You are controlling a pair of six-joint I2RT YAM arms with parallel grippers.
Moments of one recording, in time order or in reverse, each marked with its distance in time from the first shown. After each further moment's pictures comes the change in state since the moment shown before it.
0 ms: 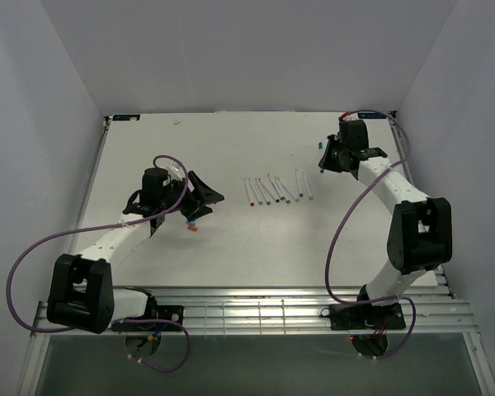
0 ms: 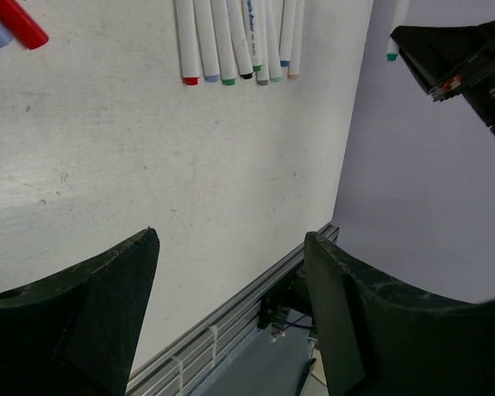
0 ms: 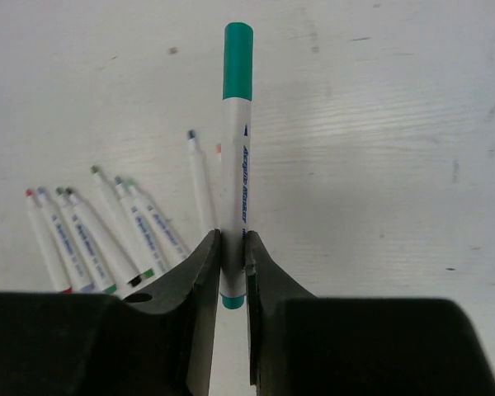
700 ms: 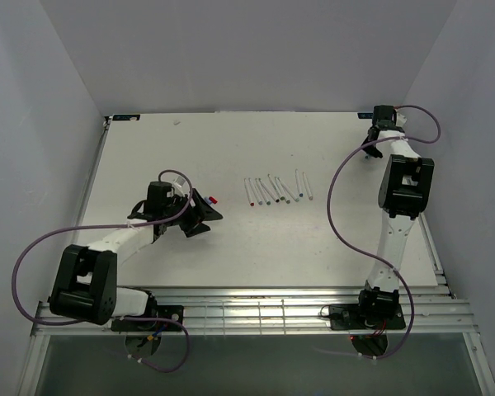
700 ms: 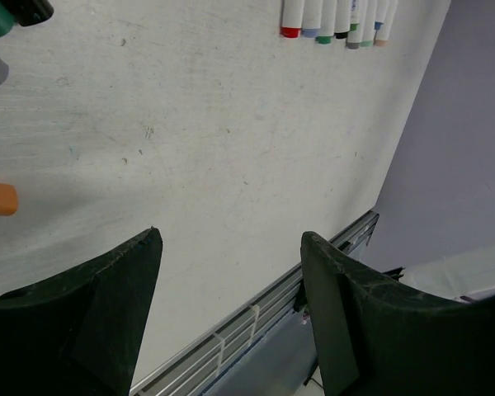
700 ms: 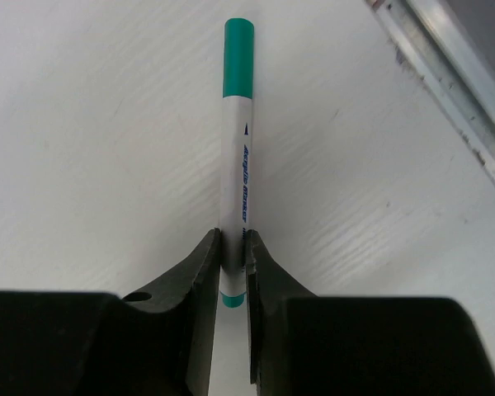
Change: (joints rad) left arm 0.002 0.096 -0.084 -0.006 0.000 0.062; right arm -0.288 0.700 0.687 -0.086 0.289 0.104
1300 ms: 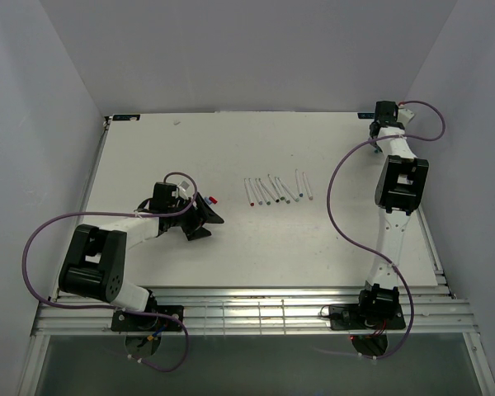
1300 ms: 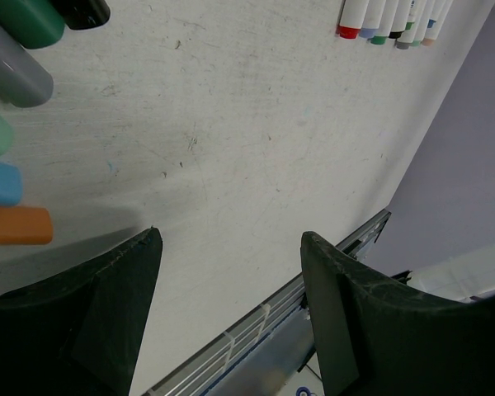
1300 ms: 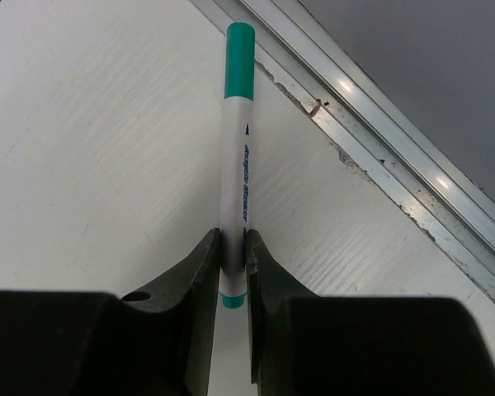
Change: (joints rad) left arm 0.000 0.117 0.024 0.000 0.006 0.015; right arm -0.011 0.143 0.214 -0.053 0.151 0.024
